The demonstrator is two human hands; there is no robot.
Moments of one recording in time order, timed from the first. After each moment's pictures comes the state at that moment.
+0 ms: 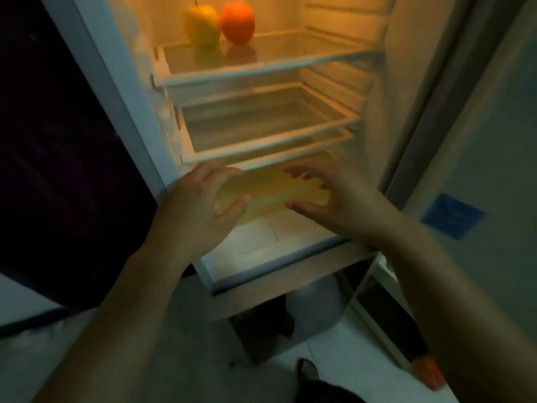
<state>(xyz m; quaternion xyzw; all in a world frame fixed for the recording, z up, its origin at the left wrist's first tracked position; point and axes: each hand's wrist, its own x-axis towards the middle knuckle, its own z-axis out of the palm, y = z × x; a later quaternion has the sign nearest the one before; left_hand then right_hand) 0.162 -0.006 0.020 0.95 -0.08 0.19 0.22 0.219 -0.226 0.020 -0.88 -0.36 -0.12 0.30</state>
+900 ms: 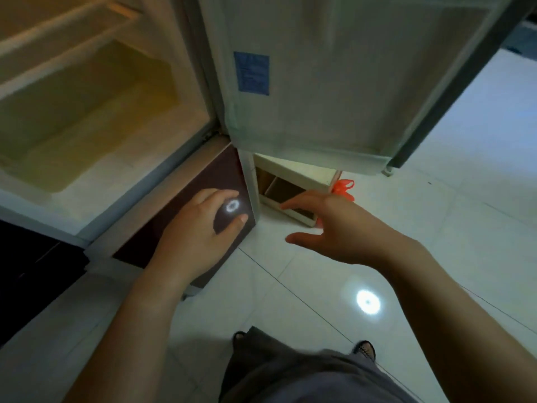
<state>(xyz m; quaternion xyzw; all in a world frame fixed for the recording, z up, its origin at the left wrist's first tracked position) 0.018 -0.225 -0.084 0.93 -0.22 -0.09 0.29 -0.053 -0.436 -0.068 -0.96 -0.04 0.10 0.26</state>
